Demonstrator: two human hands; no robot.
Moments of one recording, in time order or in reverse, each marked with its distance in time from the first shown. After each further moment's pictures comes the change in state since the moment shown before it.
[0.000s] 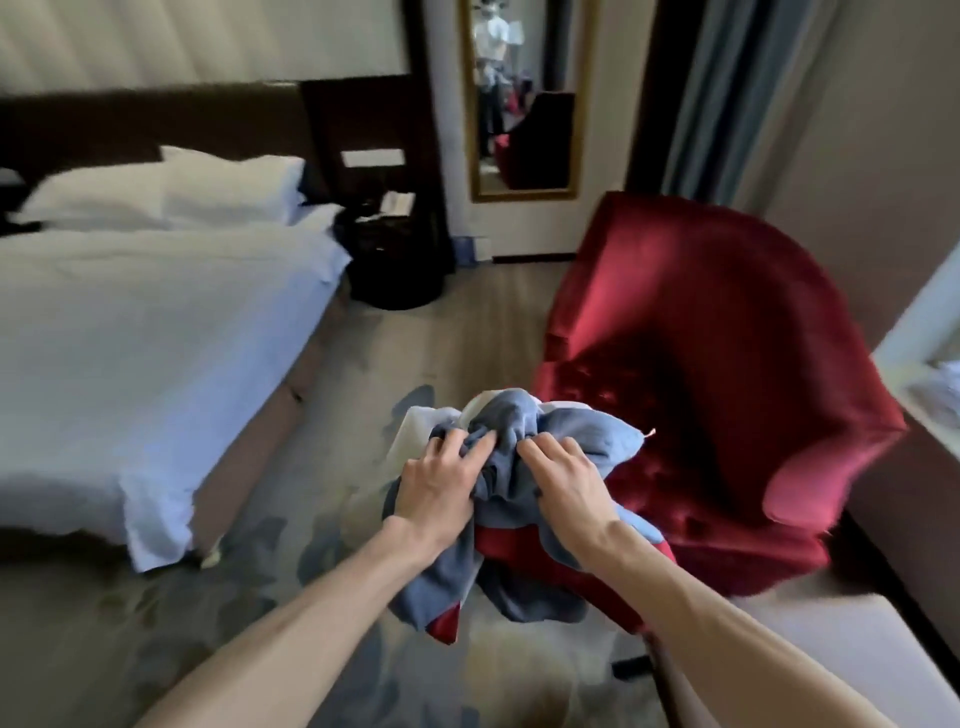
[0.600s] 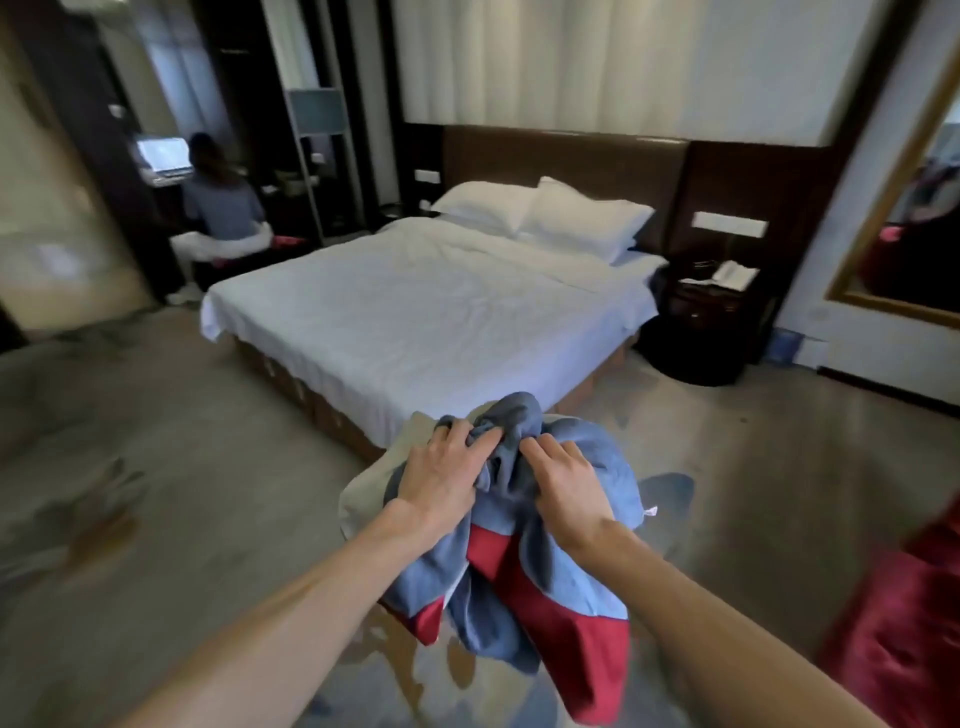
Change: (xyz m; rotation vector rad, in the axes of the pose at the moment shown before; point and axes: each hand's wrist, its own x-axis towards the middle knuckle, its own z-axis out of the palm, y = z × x) left_hand -0.159 -0.394 -0.110 0.212 0.119 -0.598; right_hand 0.208 -0.388 0.159 0.188 -0.086 -0.571
